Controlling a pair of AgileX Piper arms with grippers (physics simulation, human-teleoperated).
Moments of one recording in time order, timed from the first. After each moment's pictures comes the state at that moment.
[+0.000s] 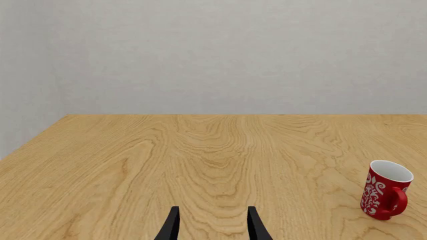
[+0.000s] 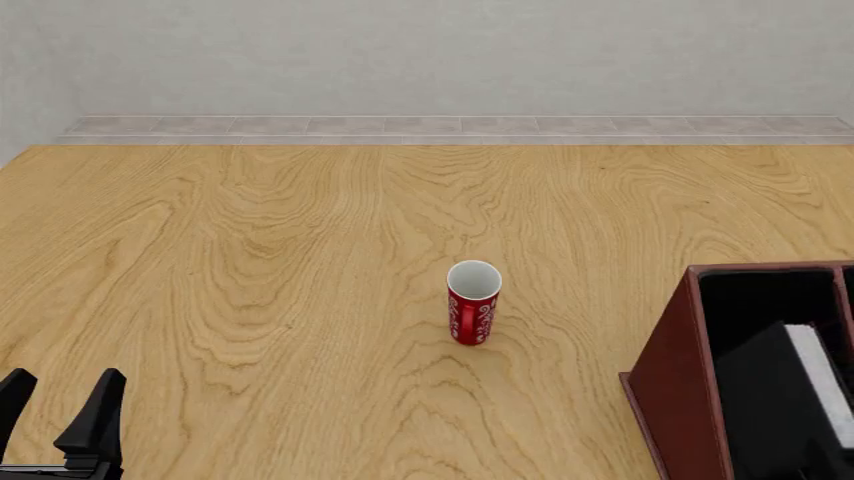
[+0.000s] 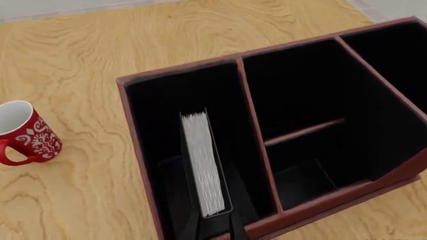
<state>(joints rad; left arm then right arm) 0.00 0.01 0.00 0.00 0.00 -0.28 0.00 -0.27 0.76 -0.01</state>
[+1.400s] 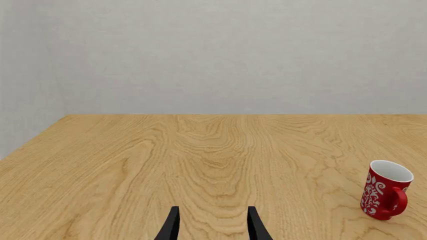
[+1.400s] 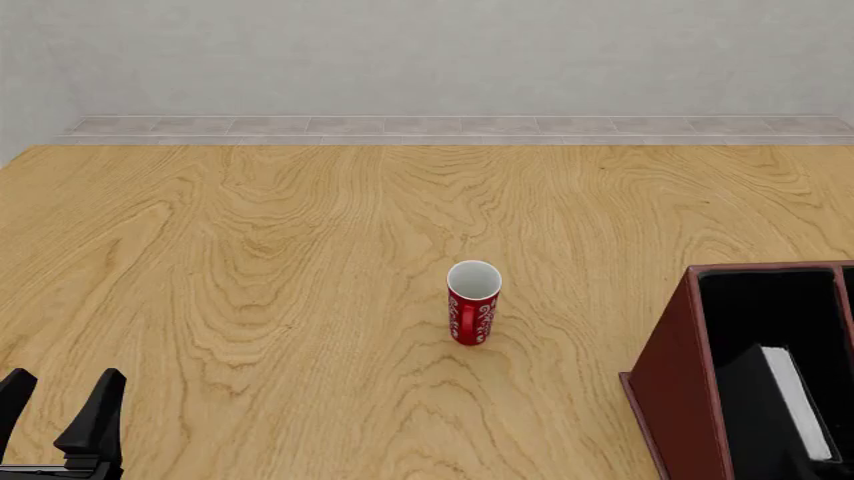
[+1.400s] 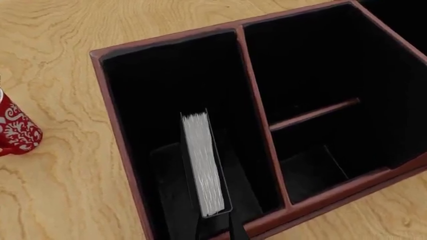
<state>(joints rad) 0.00 0.01 0.00 0.00 0.00 -0.30 0.00 -0.12 0.66 -0.01</state>
